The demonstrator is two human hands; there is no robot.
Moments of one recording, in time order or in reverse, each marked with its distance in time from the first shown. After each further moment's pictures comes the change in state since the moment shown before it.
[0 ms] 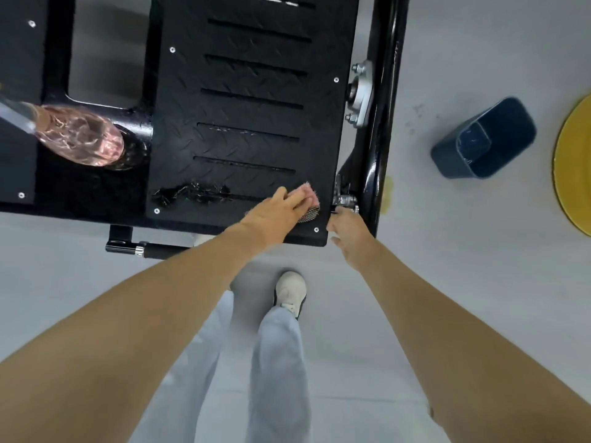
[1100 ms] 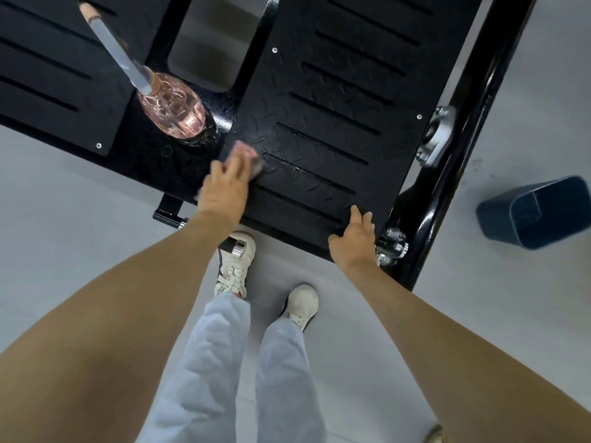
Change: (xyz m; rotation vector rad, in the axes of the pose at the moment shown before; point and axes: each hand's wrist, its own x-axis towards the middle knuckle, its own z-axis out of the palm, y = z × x) left_hand -0.076 -0.105 0.069 -0.173 0.151 -0.790; right_hand -0.012 -0.018 0.072 -0.774 0.074 -0.281
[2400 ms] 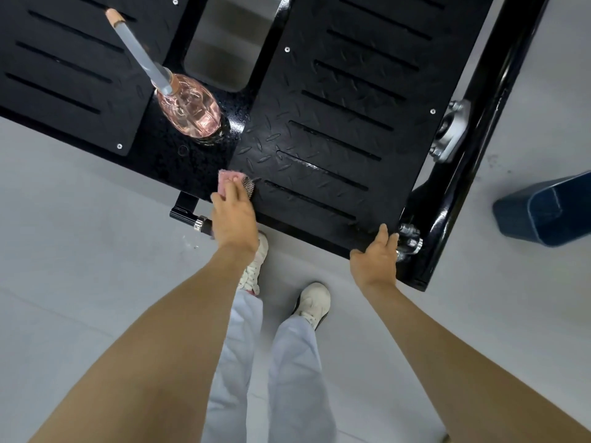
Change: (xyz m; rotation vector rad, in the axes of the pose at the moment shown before) left_hand -0.044 0.016 0.014 -0.145 -0.081 -0.275; right_hand -0.020 0.030 0.017 0.063 0.137 0.093
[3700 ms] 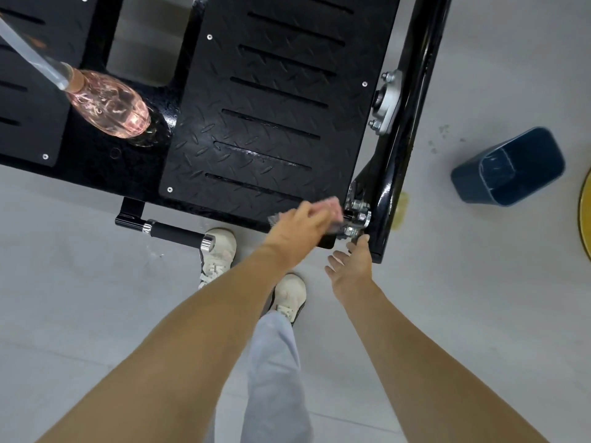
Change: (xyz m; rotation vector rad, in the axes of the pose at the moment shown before) left_hand -0.058 0.145 -0.010 0.188 0.020 0.937; right_hand -0.005 0.046 -0.022 1.339 -0.135 0.596
